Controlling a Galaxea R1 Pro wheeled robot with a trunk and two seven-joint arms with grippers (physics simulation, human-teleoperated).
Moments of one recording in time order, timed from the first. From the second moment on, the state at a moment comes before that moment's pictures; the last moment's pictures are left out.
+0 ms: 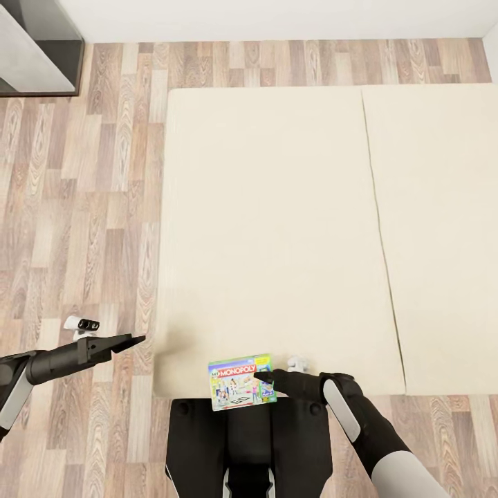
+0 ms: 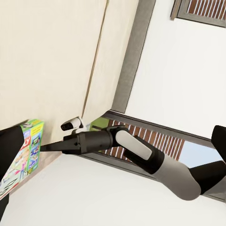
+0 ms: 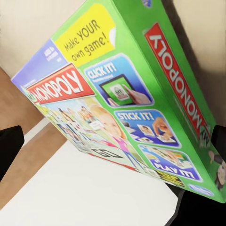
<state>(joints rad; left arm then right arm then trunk) -0.52 0.44 0.18 -1.10 0.41 0.90 -1.56 -0.55 0.01 0.16 -0.87 -0.53 0.72 0.42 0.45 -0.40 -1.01</state>
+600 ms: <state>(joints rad) -0.52 0.44 0.18 -1.10 0.41 0.90 -1.56 -0.55 0.01 0.16 -0.87 -0.53 0.72 0.42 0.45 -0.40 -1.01</state>
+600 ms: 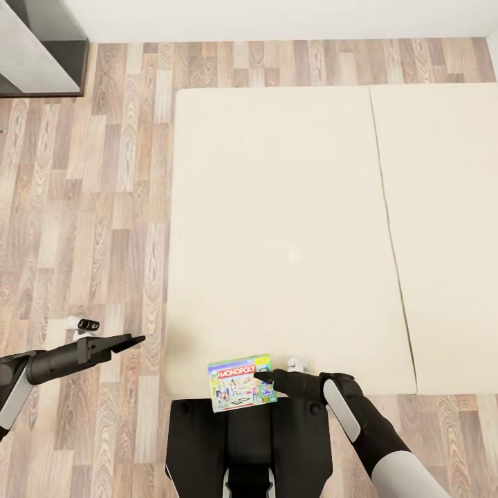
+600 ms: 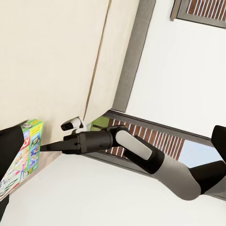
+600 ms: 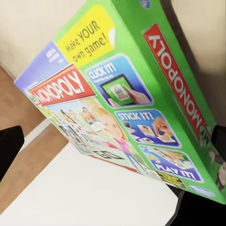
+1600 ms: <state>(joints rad) -0.52 0.44 0.18 -1.10 0.41 0.90 -1.56 -0.55 0.01 0.16 -0.87 -0.53 0.72 0.42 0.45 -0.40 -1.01</state>
